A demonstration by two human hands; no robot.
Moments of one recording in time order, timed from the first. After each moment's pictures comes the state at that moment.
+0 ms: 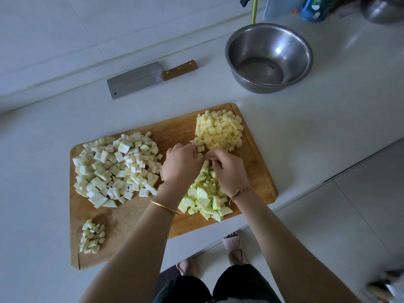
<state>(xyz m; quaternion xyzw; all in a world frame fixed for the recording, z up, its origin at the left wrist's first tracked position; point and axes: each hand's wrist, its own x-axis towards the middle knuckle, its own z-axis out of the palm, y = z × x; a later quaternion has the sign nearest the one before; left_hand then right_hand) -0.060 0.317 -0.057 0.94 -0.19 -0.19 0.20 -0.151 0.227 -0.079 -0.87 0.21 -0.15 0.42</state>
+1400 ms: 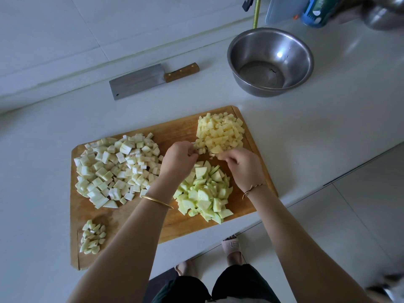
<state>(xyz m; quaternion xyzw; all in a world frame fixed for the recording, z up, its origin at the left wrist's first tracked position) -0.038 0.322 -0.059 0.91 -0.23 -0.22 0.28 -0.158 0.194 -0.083 -0.90 0.21 -0.18 0.34</state>
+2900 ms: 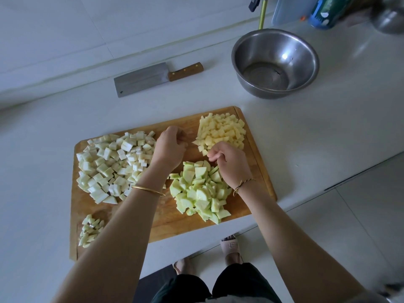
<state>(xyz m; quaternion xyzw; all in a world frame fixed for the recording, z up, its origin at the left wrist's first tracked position) -0.016 0.326 -0.049 0.89 -0.16 -0.19 0.37 -0.137 0.205 -0.073 -0.86 0.23 -0.07 0.45</state>
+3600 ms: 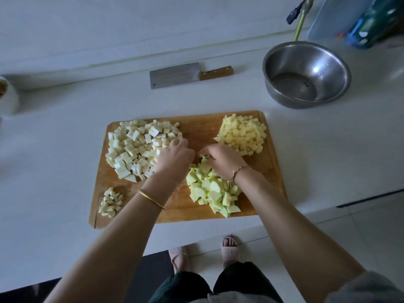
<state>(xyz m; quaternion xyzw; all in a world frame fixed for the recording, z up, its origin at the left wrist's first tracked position) -0.058 0.375 -0.032 0.94 -0.31 -0.13 -0.04 -0.105 0.235 -0.046 -0.95 0.02 0.12 0.30</state>
